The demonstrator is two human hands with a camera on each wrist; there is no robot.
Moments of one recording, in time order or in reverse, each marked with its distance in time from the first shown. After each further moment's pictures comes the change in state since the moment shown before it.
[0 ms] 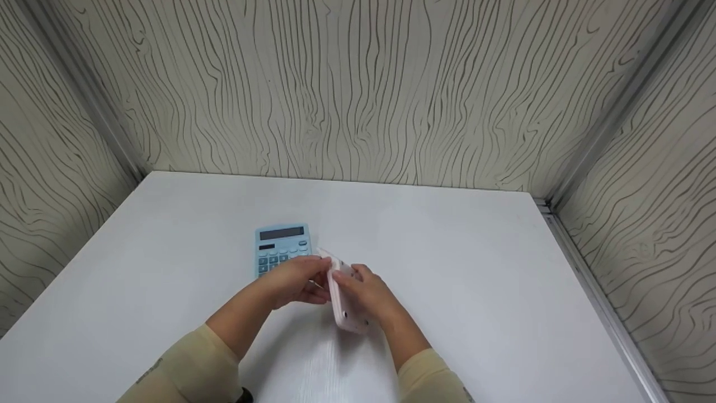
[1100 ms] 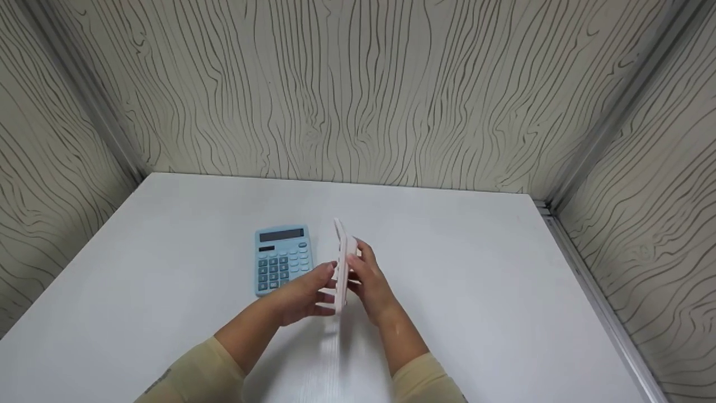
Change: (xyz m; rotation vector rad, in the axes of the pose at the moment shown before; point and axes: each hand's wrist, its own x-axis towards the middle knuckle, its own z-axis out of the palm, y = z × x) left_hand 0.002 -0.019 0.015 -0.114 -0.100 0.030; right_hand -0.010 -0.016 -0.002 0.416 -0.075 -0.292
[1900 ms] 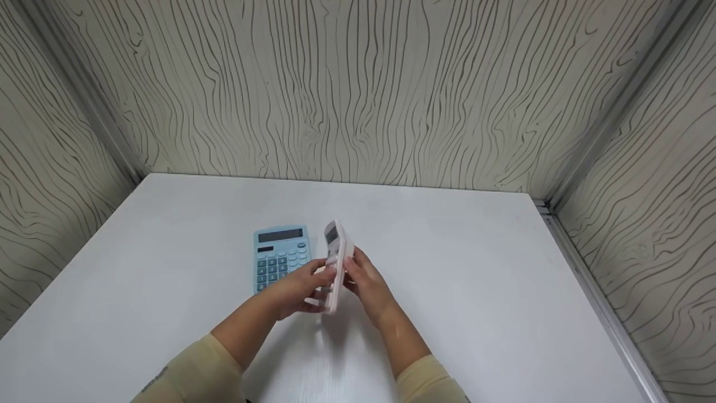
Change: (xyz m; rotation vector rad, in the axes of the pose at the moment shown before) left_hand 0.004 0.003 -0.006 0.116 0.166 -0.040; right_hand 0.000 0.004 -0.004 -0.044 -0.038 0.012
